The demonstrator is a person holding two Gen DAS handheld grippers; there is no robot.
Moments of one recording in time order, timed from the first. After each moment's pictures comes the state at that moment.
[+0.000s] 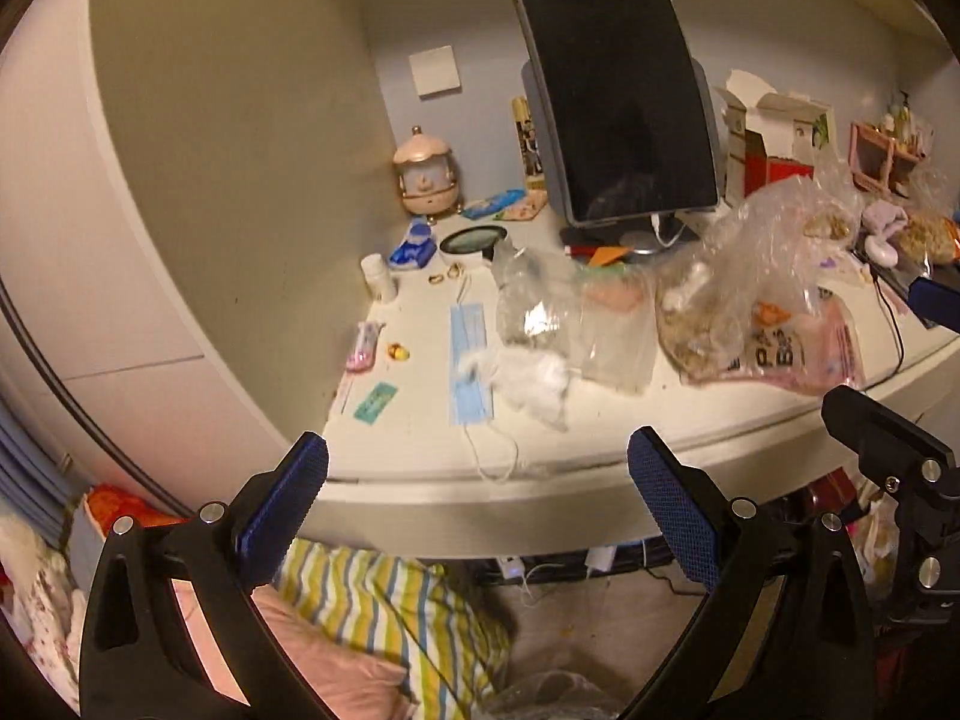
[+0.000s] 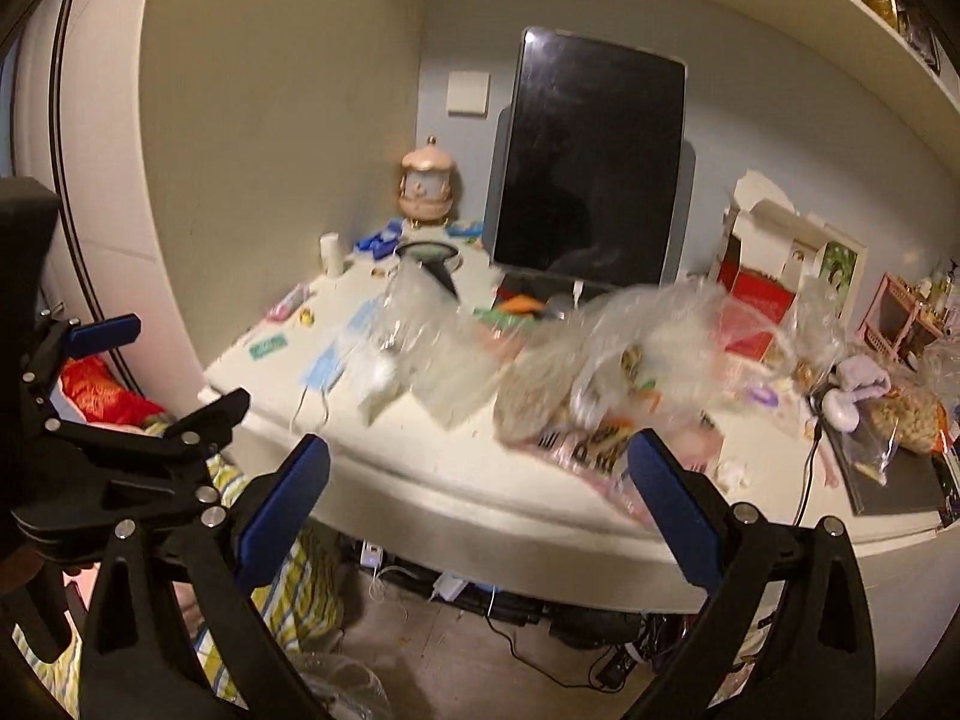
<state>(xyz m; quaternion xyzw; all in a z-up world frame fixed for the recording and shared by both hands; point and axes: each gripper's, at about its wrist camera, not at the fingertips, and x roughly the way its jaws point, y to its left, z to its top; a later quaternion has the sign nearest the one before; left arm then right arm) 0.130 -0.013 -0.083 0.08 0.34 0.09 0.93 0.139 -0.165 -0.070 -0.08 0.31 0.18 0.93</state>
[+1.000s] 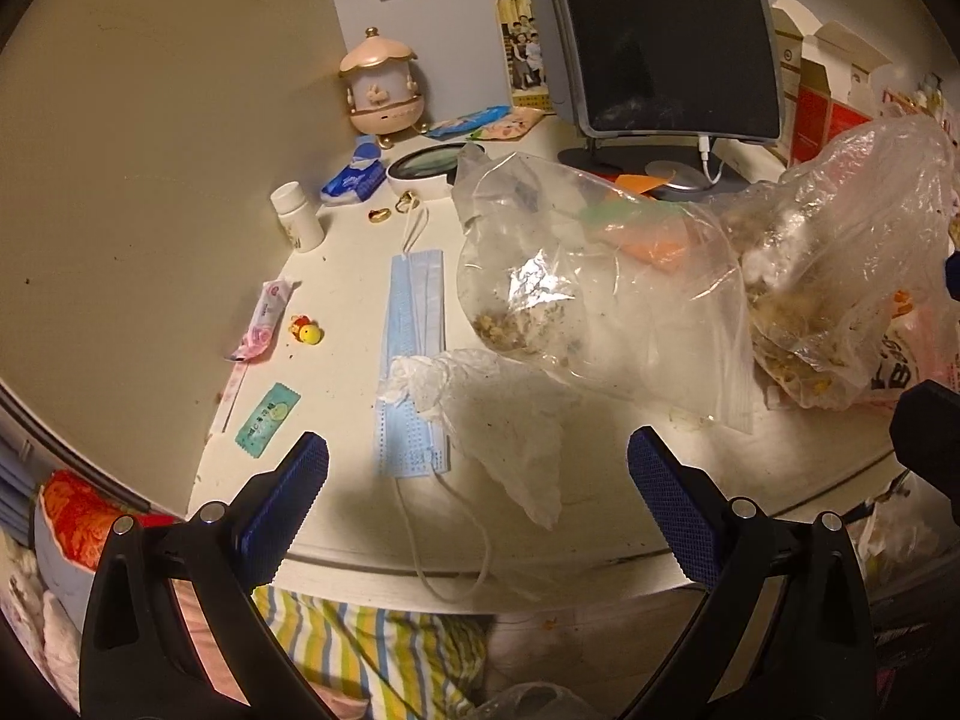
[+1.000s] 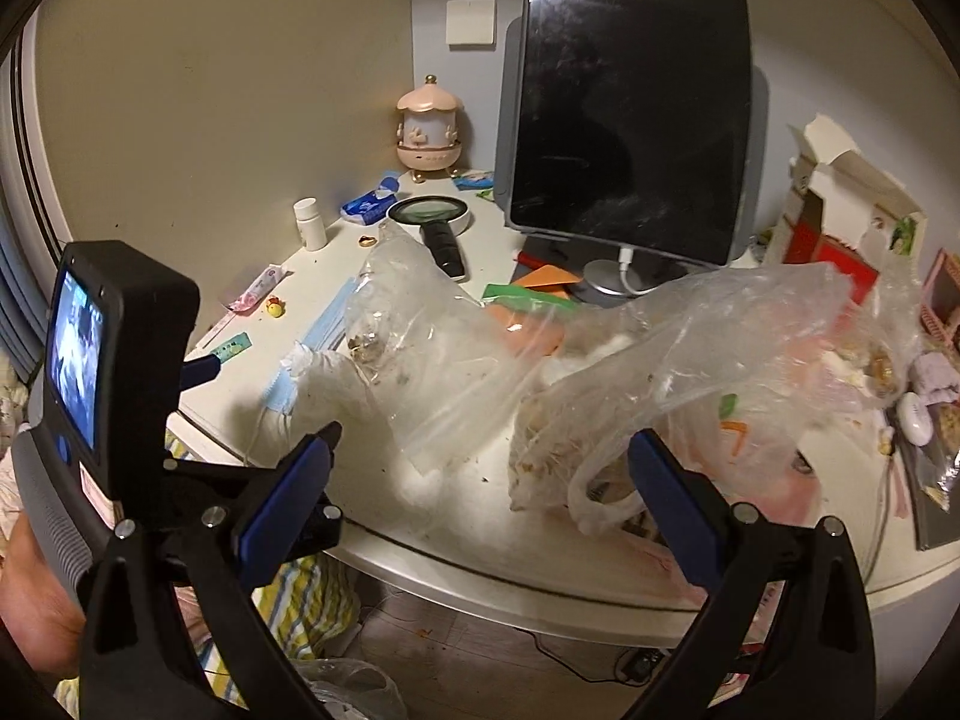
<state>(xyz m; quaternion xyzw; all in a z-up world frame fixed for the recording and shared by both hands) 0.256 0.007 -0.180 0.06 0.41 0.08 0.91 0.246 -0.132 -0.117 -0.06 0.38 0.20 0.90</state>
